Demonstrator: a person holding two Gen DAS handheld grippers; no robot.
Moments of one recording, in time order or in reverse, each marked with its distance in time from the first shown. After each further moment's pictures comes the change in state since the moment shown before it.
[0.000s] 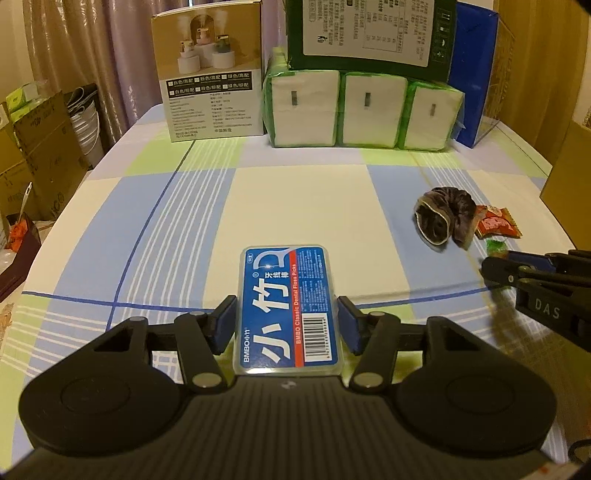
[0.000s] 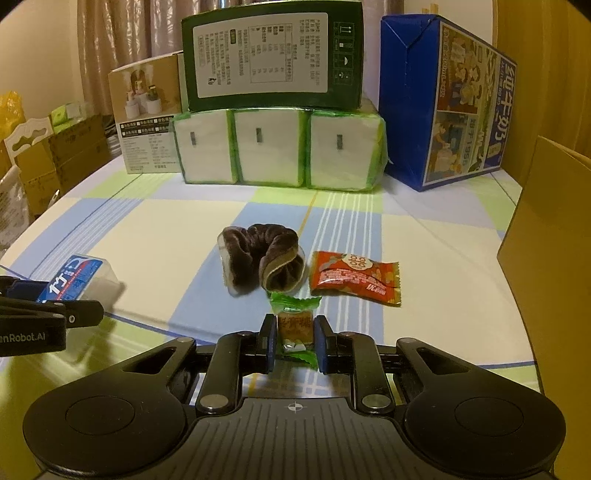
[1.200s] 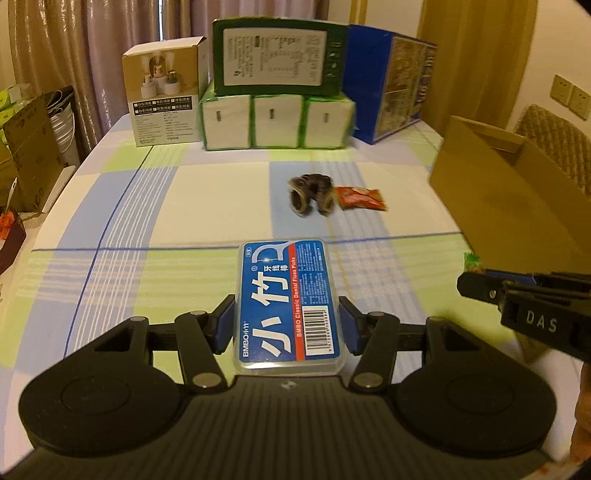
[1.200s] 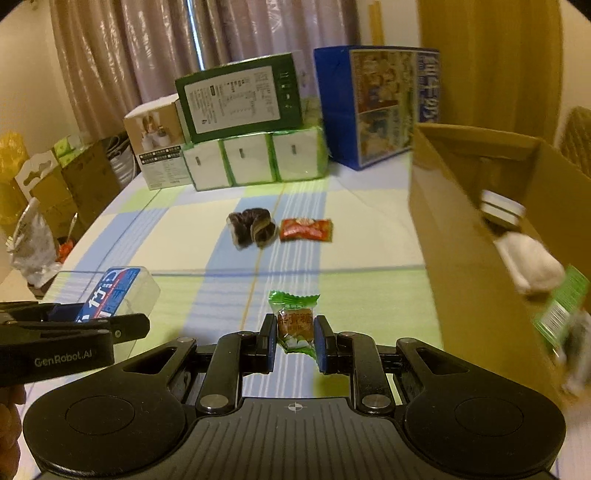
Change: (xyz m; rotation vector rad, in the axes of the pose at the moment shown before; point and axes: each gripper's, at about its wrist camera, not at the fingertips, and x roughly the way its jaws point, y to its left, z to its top) left arm -0.142 -0.072 -0.034 0.006 0.017 -0.120; right arm -0.177 -0.027 -0.032 0.158 0.041 0.023
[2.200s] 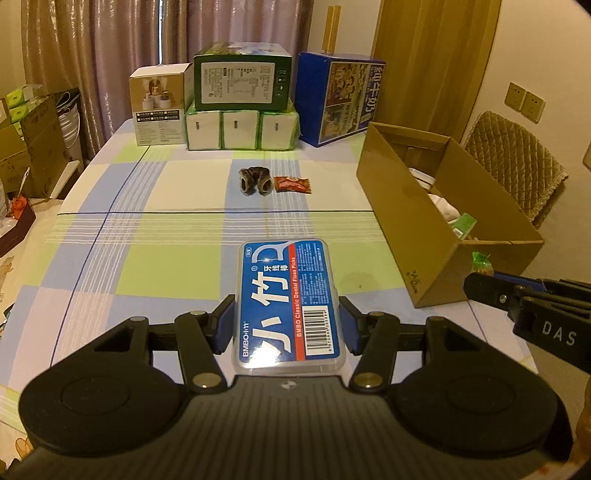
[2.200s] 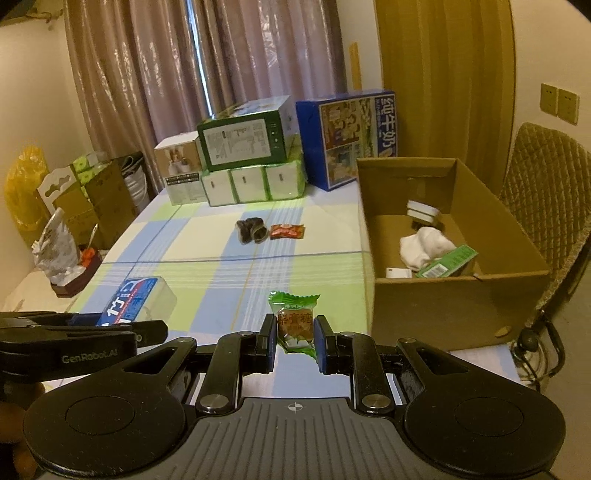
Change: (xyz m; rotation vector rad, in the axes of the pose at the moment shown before) left arm -0.144 -0.081 -0.055 -0.027 -0.025 -0.030; right arm -0.181 -0.017 -0.050 -0.002 -0.067 -0.009
